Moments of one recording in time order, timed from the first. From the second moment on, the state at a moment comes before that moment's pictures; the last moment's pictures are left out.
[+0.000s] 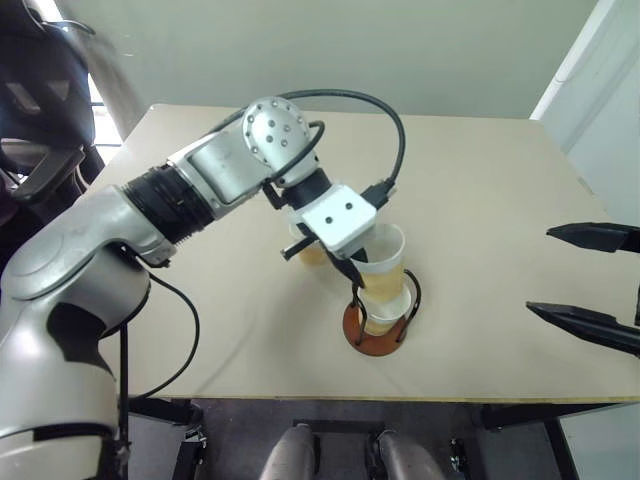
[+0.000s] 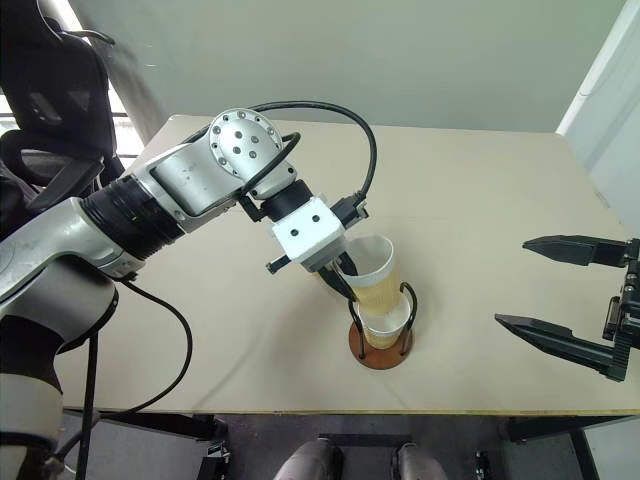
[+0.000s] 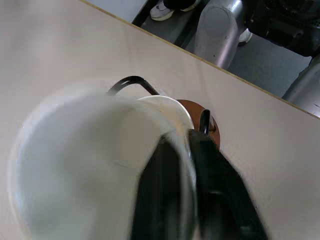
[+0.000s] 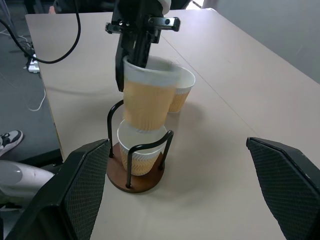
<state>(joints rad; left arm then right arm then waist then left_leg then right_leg) -1.55 0.77 -1.10 0.33 -0.62 -0.29 -1.58 0.09 -1.13 -1.01 -0.71 1.07 0.91 1.05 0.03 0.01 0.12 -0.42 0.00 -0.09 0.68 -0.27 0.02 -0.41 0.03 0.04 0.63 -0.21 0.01</state>
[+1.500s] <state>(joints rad) -1.34 0.55 -0.55 1.12 0.01 -0.38 -1.57 0.04 -1.16 -0.85 -0.62 0.96 0.81 1.10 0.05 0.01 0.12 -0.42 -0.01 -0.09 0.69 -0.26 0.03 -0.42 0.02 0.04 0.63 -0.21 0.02</state>
